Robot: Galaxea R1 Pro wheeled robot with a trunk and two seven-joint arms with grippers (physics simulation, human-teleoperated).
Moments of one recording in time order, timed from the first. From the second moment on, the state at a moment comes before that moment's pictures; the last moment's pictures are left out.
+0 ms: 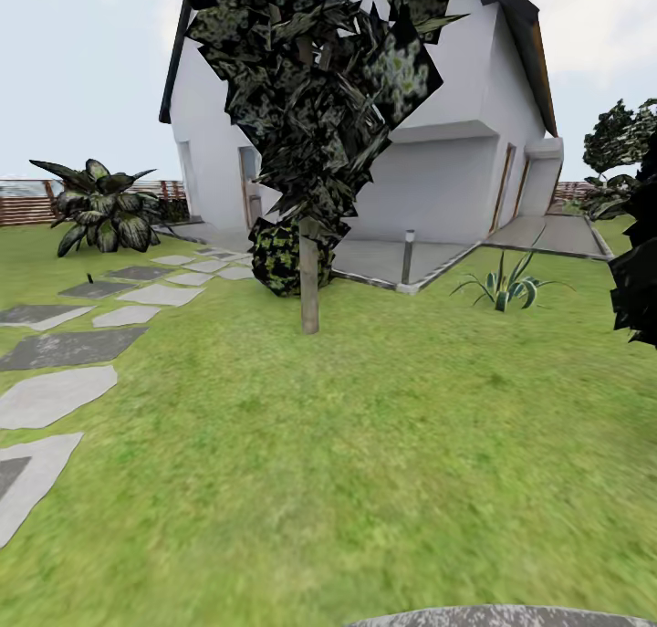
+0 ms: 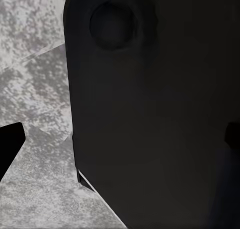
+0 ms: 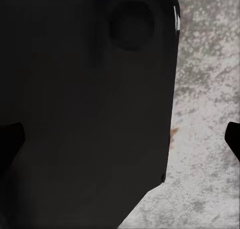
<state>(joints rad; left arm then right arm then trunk) 0.00 0.00 0.00 0.00 0.00 0.00 0.00 0.00 0.00 0.00 0.00 0.00 0.00 0.00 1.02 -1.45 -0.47</state>
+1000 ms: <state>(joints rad) -0.04 0.06 0.01 -0.10 0.00 -0.09 0.01 0.00 -0.02 0.00 -0.12 0.00 -0.07 0.00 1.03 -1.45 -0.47</state>
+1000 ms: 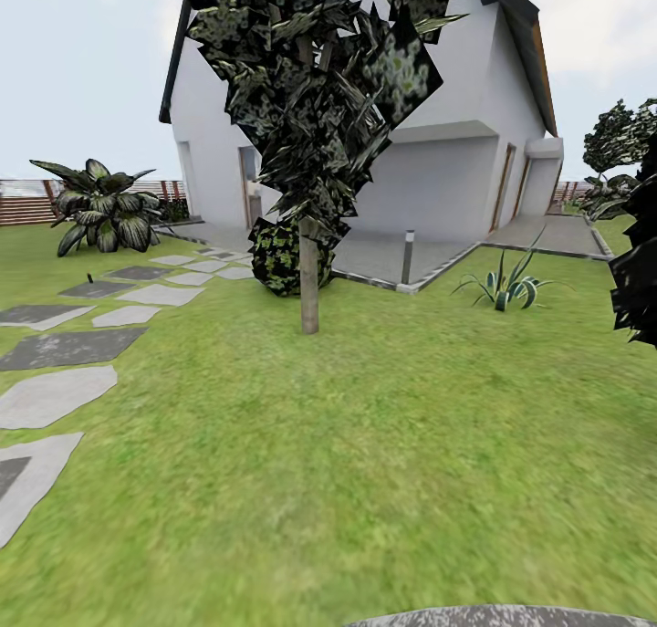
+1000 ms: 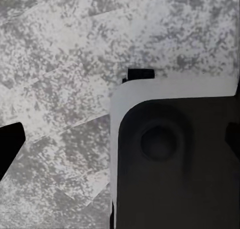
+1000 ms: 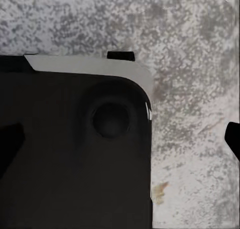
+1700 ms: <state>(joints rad) -0.29 0.07 0.01 -0.32 -0.01 -0.17 0.01 -0.18 -0.13 -0.01 -0.45 0.01 -0.26 0.00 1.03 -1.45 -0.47</state>
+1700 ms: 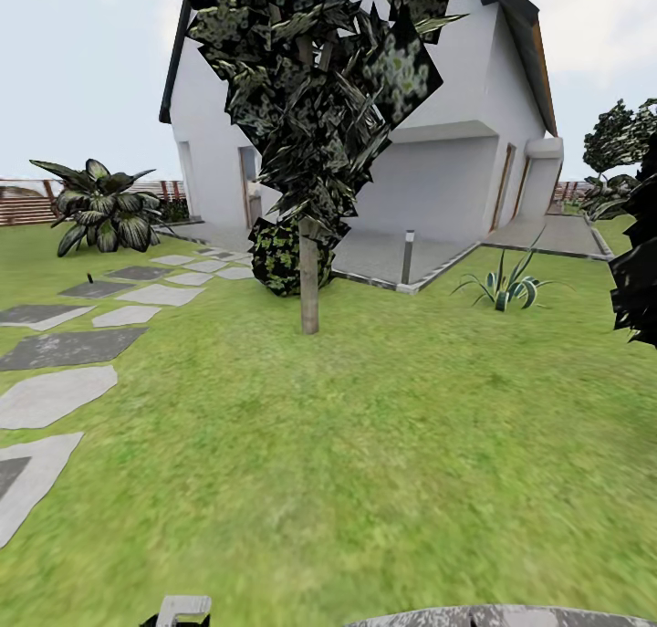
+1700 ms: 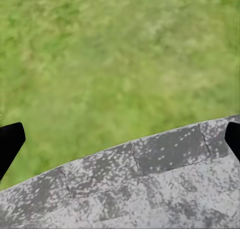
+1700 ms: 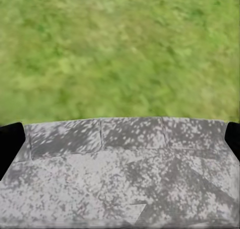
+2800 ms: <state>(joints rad) -0.29 0.08 0.05 -0.31 0.03 -0.27 0.01 -0.18 -0.13 -0.01 -0.40 0.00 -0.33 -0.01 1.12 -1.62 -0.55</state>
